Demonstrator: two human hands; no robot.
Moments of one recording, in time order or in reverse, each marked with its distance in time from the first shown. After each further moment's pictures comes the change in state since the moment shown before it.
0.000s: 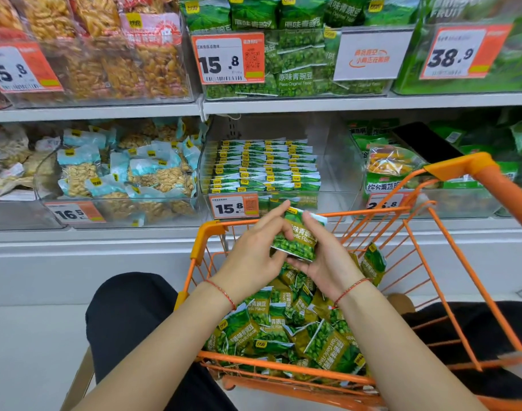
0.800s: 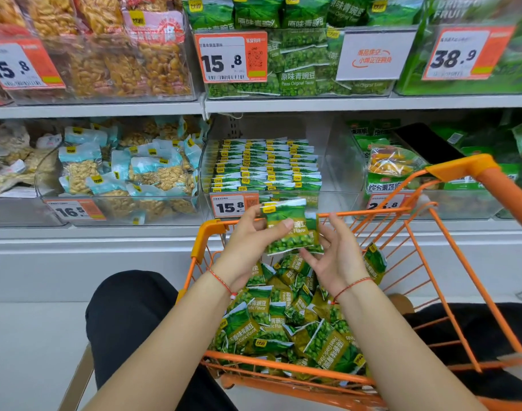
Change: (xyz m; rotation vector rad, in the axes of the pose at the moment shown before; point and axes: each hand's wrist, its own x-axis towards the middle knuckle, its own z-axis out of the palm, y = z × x) left_hand 0.015 0.007 -0.001 -0.837 0.111 -0.612; right_hand 0.006 -0.001 -0.007 0.186 0.256 -0.002
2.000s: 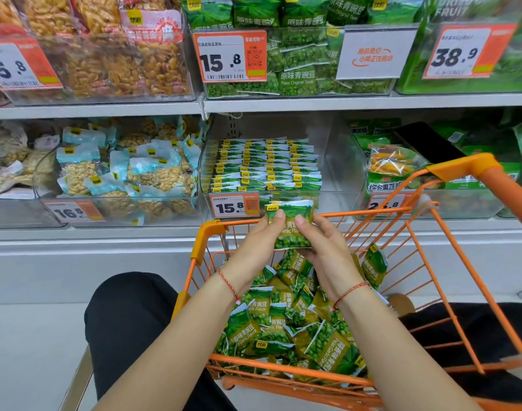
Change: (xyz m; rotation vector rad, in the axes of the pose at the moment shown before) left_hand -0.006 0.006 0.011 0.211 -0.014 -0.092; right_hand -0.017 0.004 0.015 -0.368 -0.131 -0.253
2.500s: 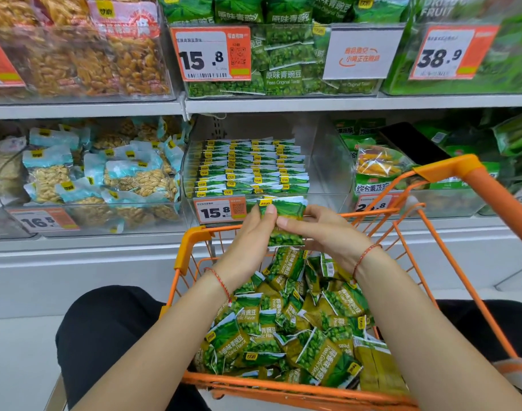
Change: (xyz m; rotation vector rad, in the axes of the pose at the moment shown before) left_hand 0.013 0.014 0.003 0.201 0.006 0.055; right_hand 0.031 -0.042 -0.018 -0.500 -0.184 0.163
